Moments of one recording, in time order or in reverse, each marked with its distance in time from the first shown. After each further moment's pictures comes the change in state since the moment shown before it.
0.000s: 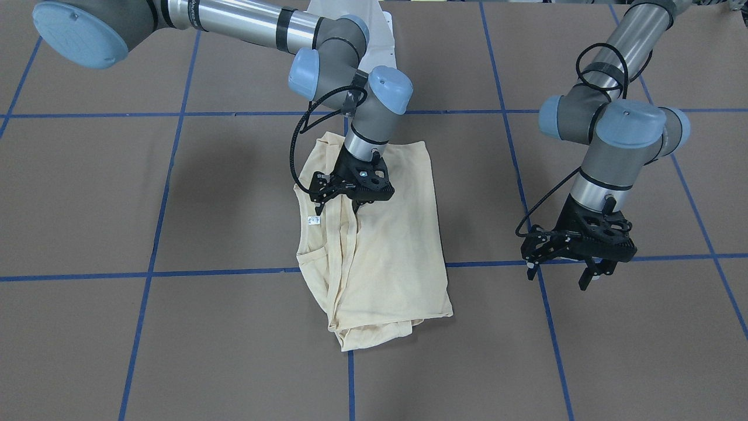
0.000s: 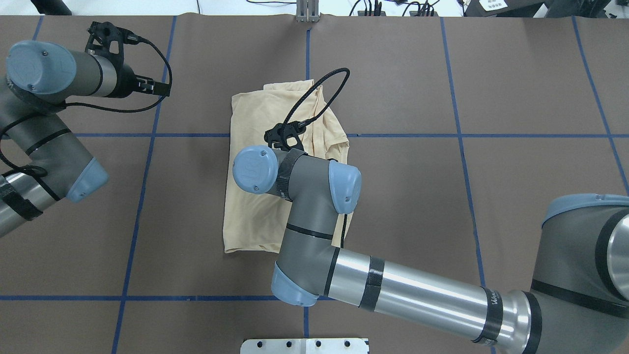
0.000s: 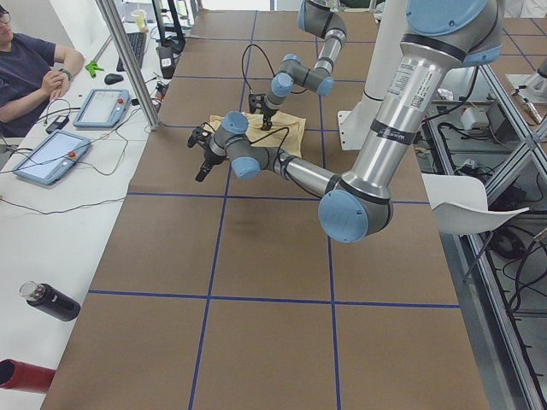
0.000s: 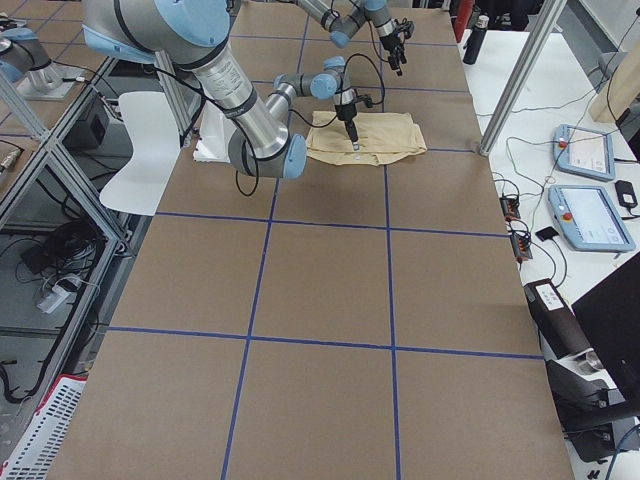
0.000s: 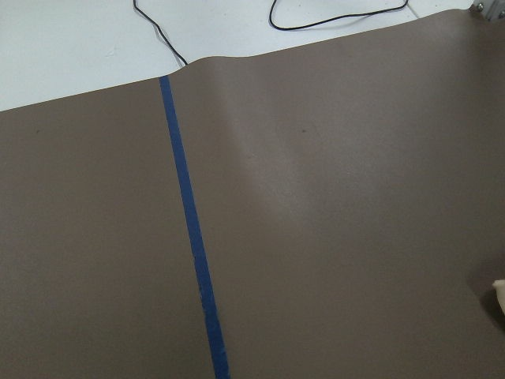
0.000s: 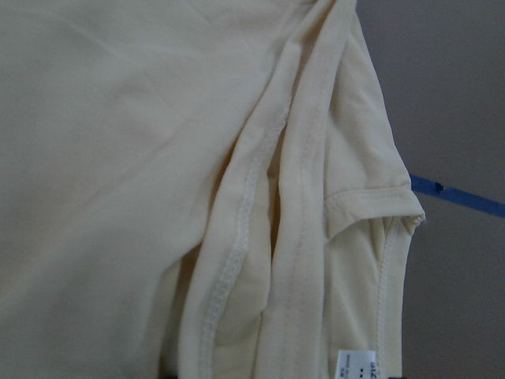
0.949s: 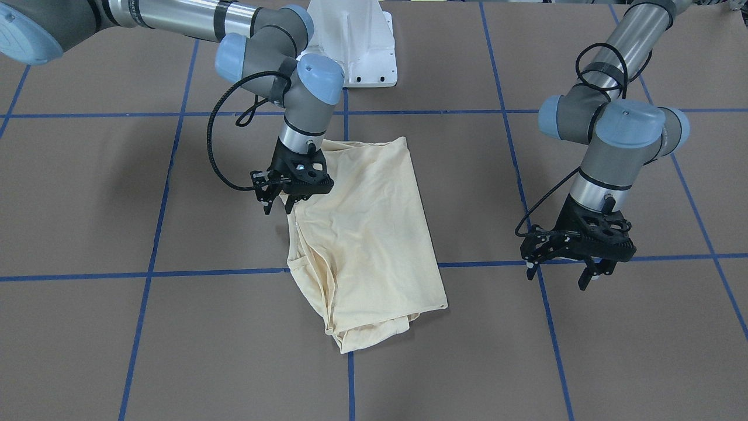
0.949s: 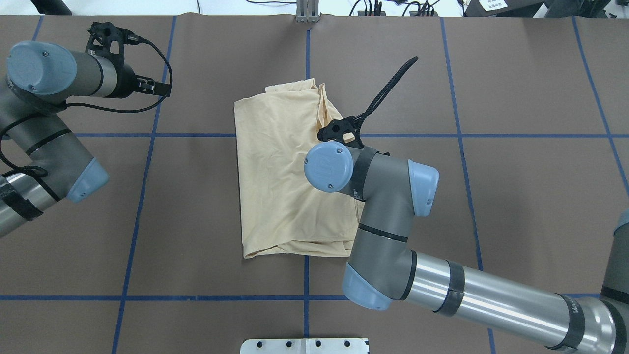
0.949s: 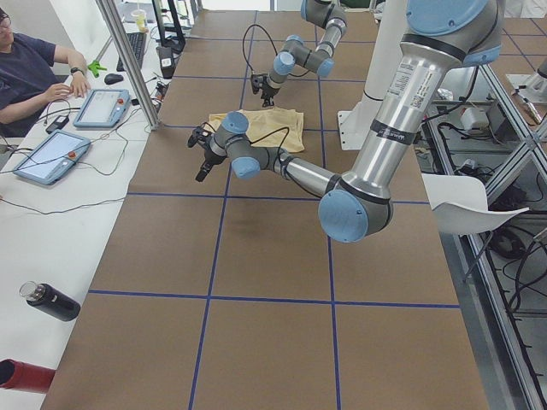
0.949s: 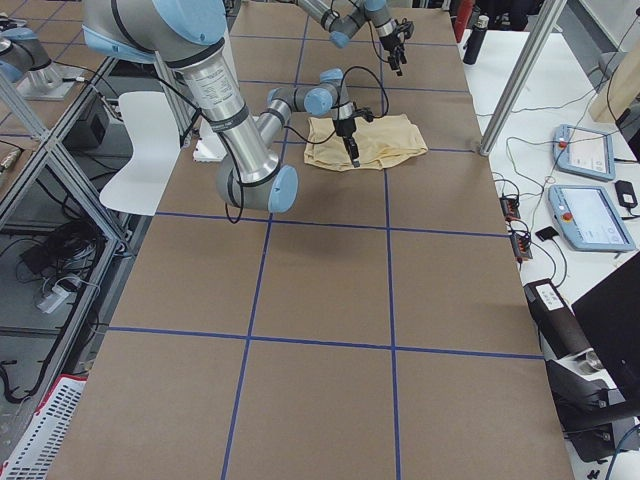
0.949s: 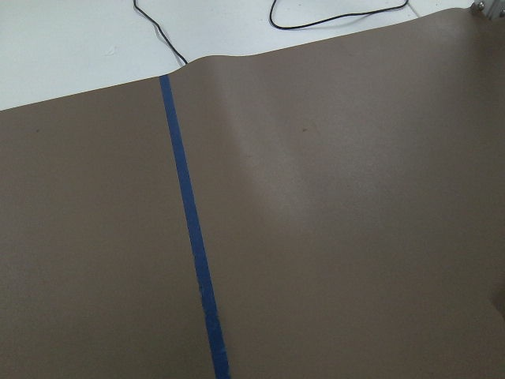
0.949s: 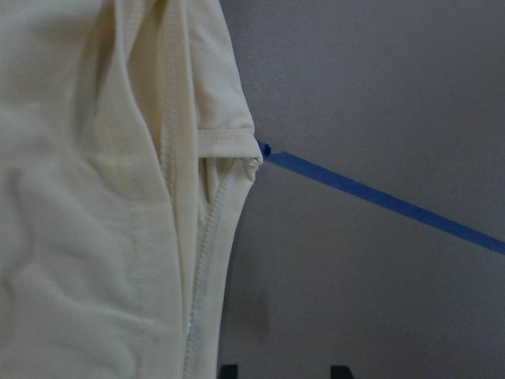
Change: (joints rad) left arm 0.001 0.000 -0.001 -0.001 0.001 0.000; right arm 0.050 -0.262 0.320 -0.065 0.003 -0.128
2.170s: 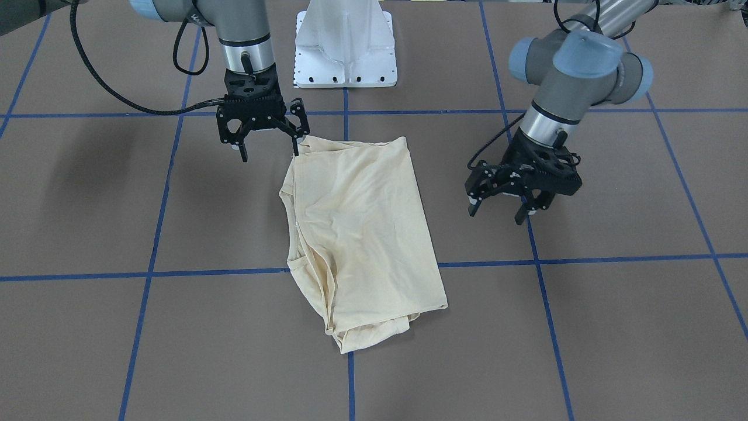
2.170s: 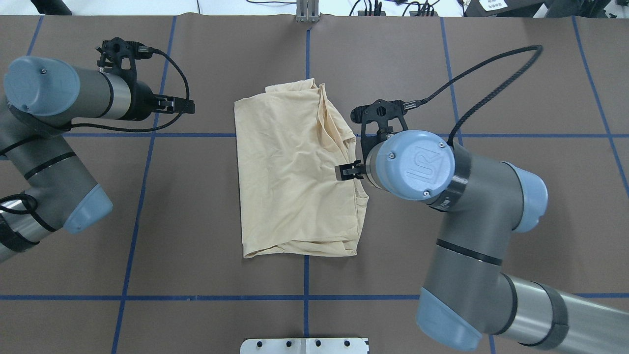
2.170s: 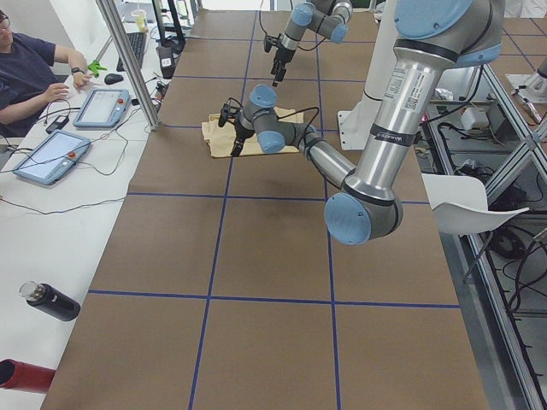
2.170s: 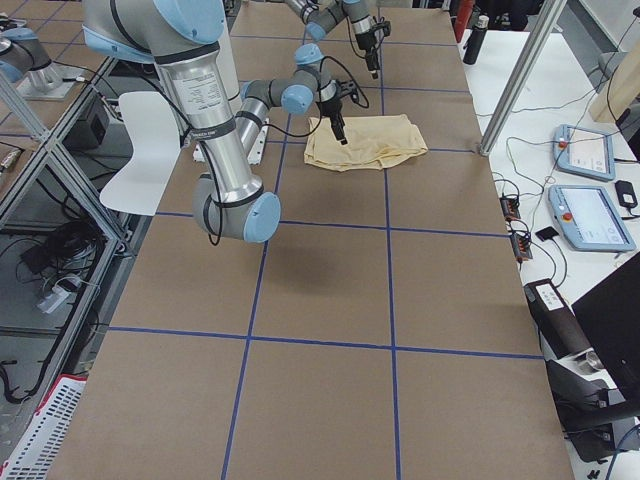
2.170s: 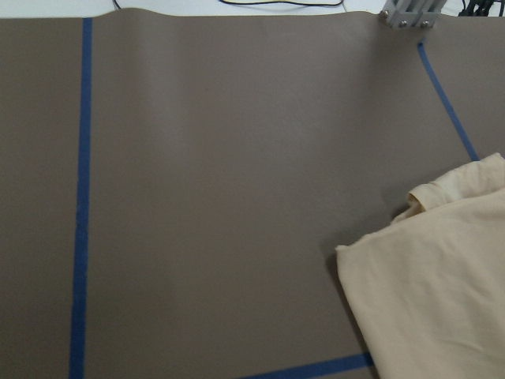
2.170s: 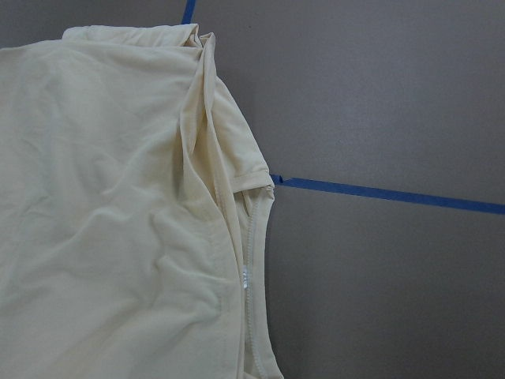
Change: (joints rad) left arm 0.174 0.058 -0.373 0.251 -0.041 -0.363; right arm 0.012 -0.275 0.455 0.255 0.101 0.214
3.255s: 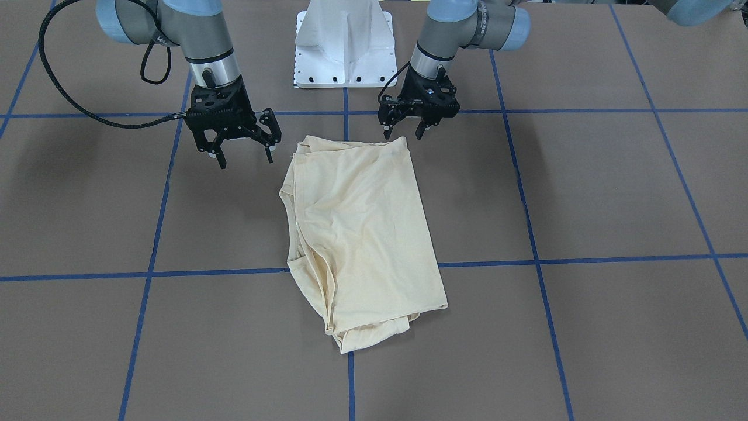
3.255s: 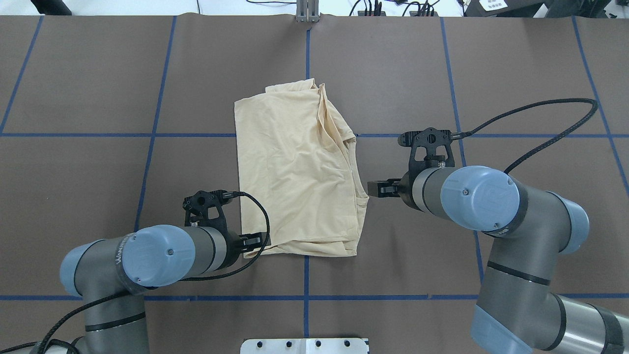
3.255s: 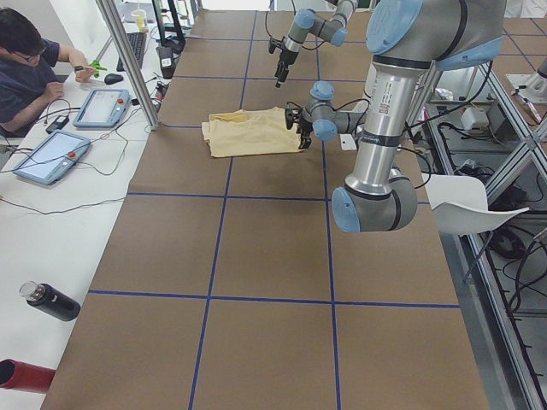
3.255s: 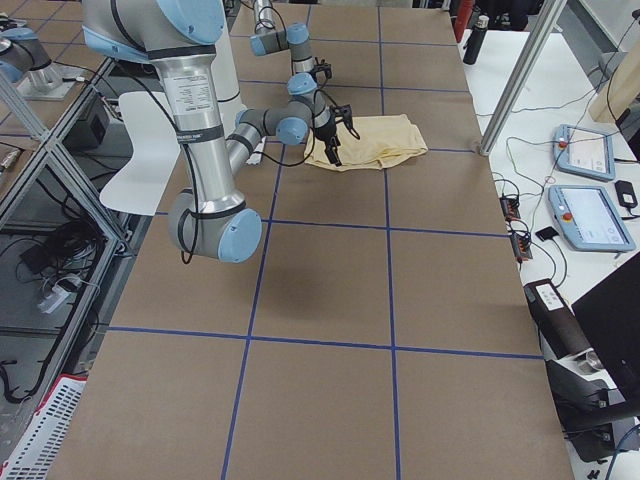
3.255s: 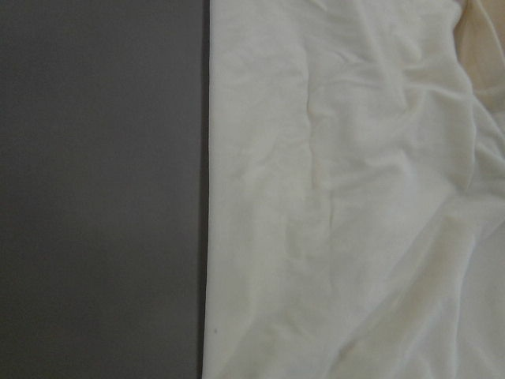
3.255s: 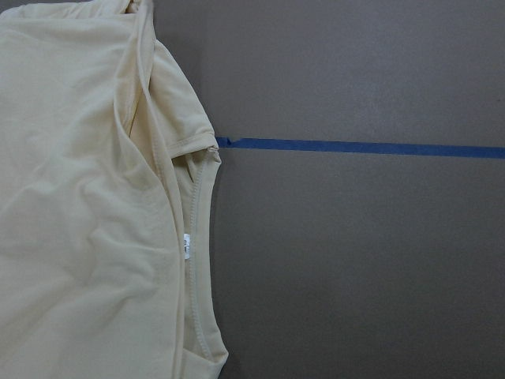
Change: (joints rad) left arm 0.437 -0.010 -0.054 0.117 0.222 -0.449; right arm -0.010 -0.143 -0.019 0.175 -0.005 0.049
